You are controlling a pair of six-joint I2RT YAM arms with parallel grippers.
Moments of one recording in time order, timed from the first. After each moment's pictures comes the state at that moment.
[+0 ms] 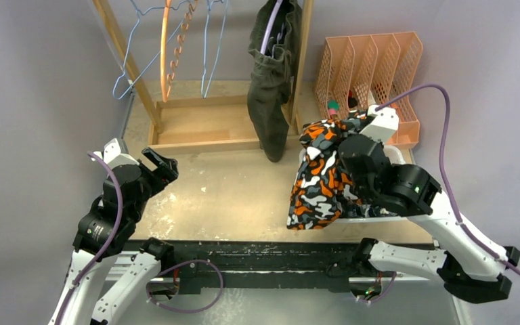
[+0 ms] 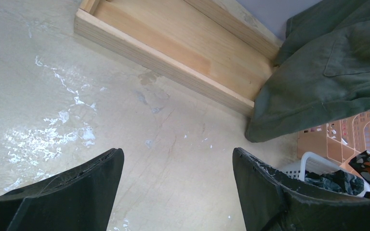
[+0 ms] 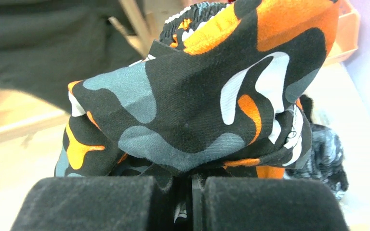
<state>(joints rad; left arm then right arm) -0.36 0.54 0.96 -0.88 -0.40 -0.77 0.99 0.97 1.41 -1.08 1.00 0.72</state>
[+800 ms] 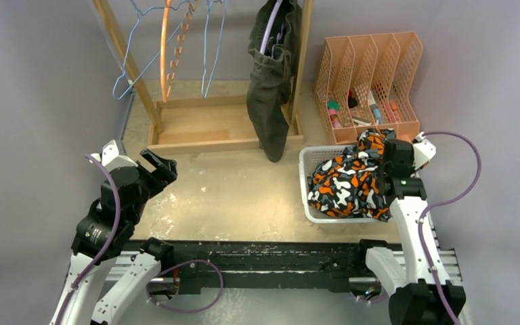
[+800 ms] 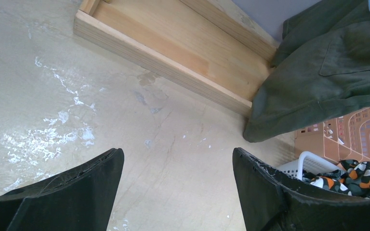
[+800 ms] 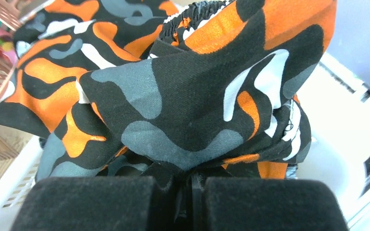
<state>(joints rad) -0.36 0.52 0.96 -0.88 -0.39 -0.77 -0.06 0.88 0.81 -0.67 0.53 0.61</state>
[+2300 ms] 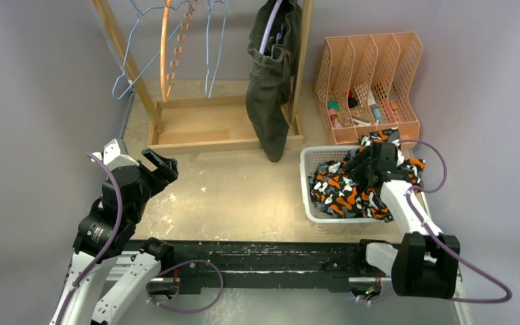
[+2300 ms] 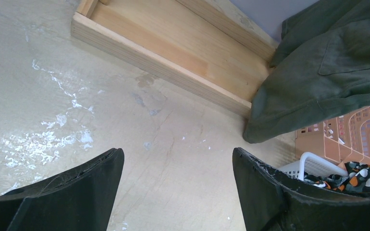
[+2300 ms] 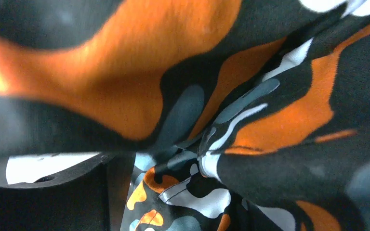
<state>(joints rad) -0.36 0.52 0.95 -0.86 -0.39 -0.76 -0.08 1.11 0.64 -0.44 0.06 0.80</state>
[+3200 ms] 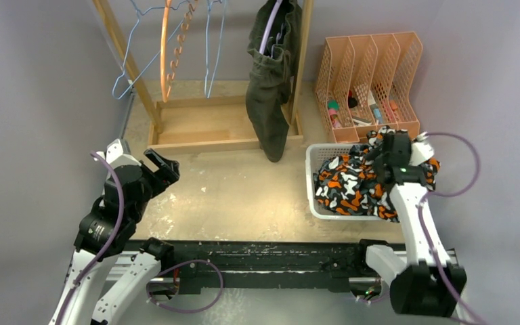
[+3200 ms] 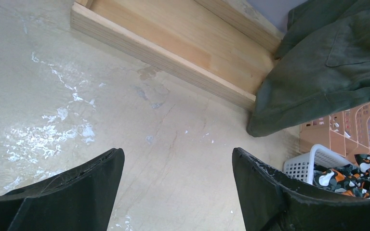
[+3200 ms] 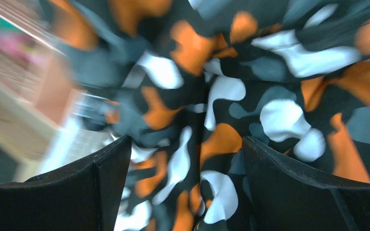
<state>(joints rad) -0.36 0.54 0.95 -0.88 -0.37 -0.76 -0.08 0.95 0.93 -0.73 0.47 0.82</state>
